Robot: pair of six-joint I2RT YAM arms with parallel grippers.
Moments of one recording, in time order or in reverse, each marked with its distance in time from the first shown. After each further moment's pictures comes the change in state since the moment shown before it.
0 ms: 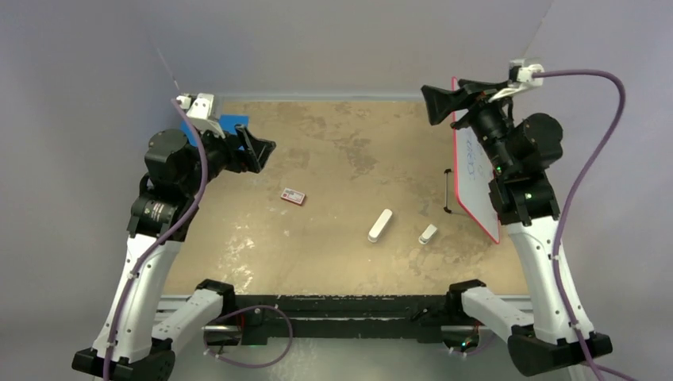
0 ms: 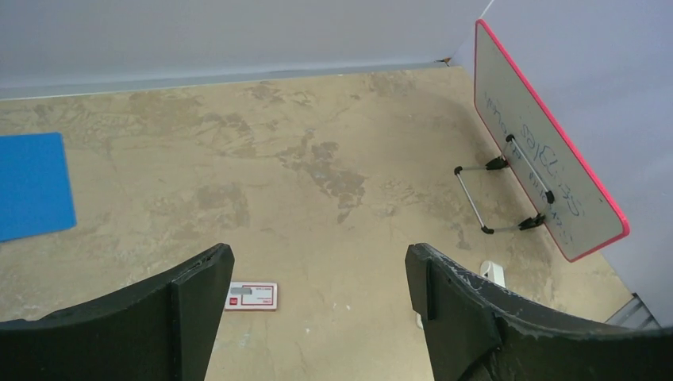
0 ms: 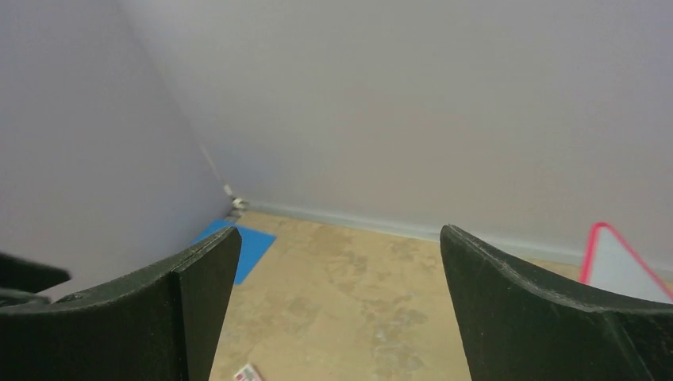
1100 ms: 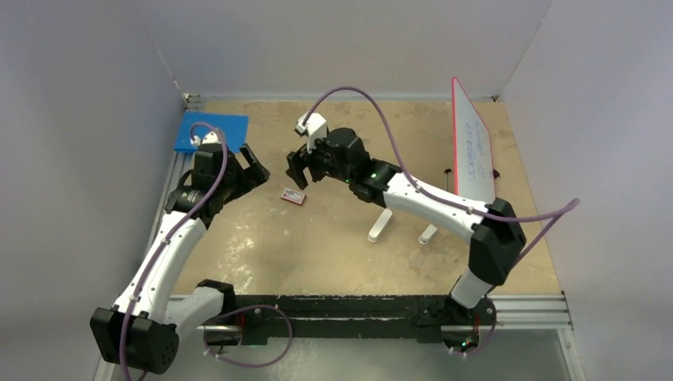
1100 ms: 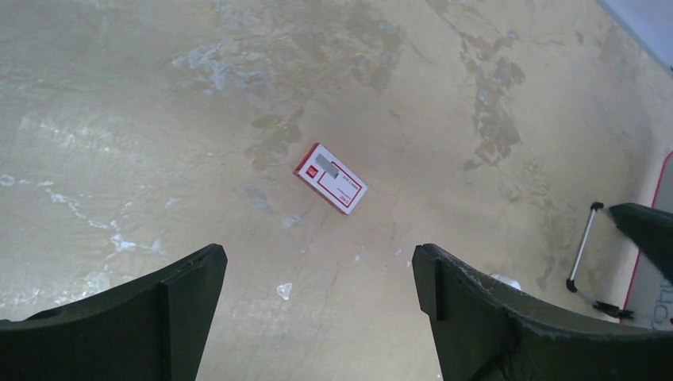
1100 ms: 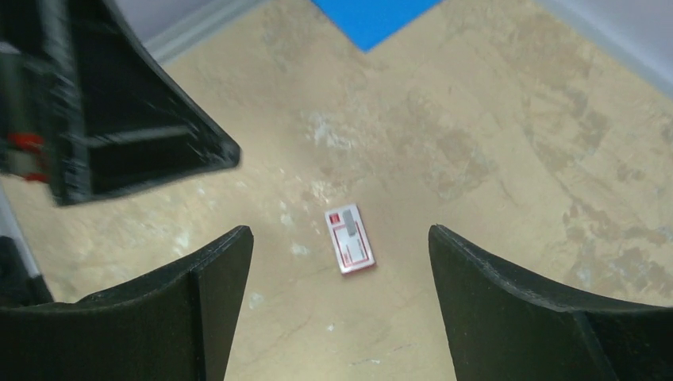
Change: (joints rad) left arm 0.016 0.116 -0.295 -0.097 -0.312 -0.380; right arm 0.720 0.644 0.033 0.071 0.167 -0.243
